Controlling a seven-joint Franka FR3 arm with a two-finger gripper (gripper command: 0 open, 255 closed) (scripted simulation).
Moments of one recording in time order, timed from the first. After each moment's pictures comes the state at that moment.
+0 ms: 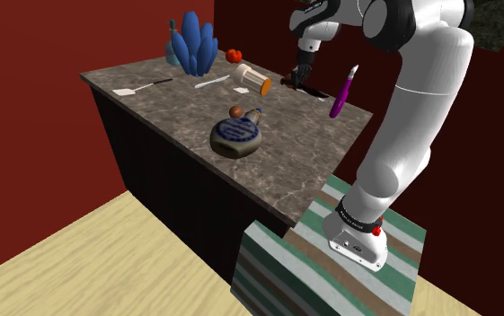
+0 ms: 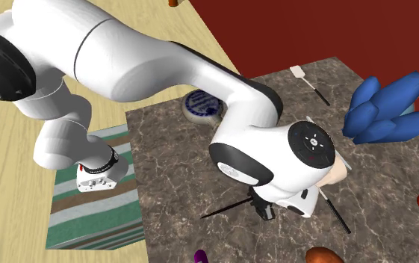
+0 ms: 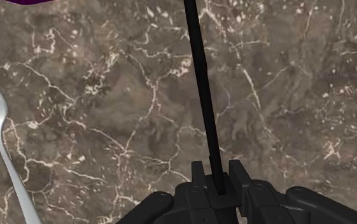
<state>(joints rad) -0.19 0.23 -0.48 -1.82 0.14 1.99 -0.62</state>
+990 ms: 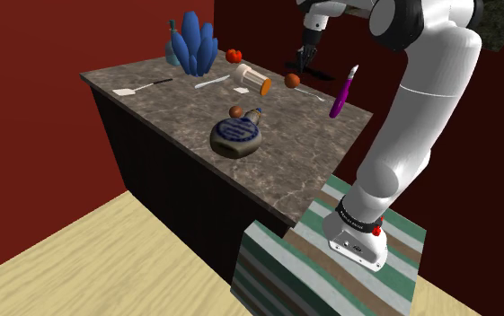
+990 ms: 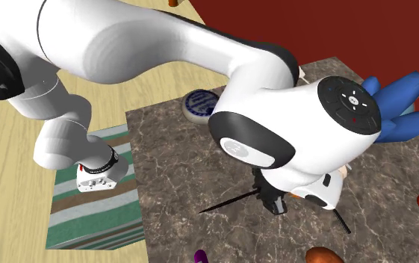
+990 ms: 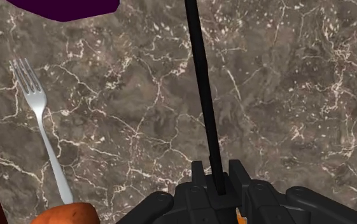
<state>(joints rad) -0.19 0.19 -0.49 -1.67 0.11 1.80 -0.60</state>
